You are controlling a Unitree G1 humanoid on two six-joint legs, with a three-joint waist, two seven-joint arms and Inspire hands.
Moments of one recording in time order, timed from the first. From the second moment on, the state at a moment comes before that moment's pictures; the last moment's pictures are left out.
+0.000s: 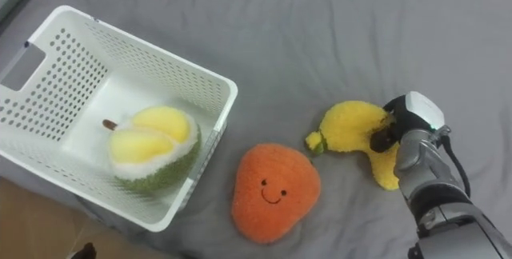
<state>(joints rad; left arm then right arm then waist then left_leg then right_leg) -0.03 0.25 -0.08 1.12 -0.21 0.03 0.14 -0.60 -0.49 0.33 1.21 -0.32 0.02 -0.24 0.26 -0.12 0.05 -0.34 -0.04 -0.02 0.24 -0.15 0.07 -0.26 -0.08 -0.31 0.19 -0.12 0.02</state>
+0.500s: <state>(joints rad) 0.03 0.27 -0.04 1.09 -0.20 0.04 0.15 -0.49 -0.50 0.30 0.93 -0.36 0.04 -0.22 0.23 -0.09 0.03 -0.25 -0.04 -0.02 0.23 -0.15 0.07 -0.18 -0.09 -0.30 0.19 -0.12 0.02</state>
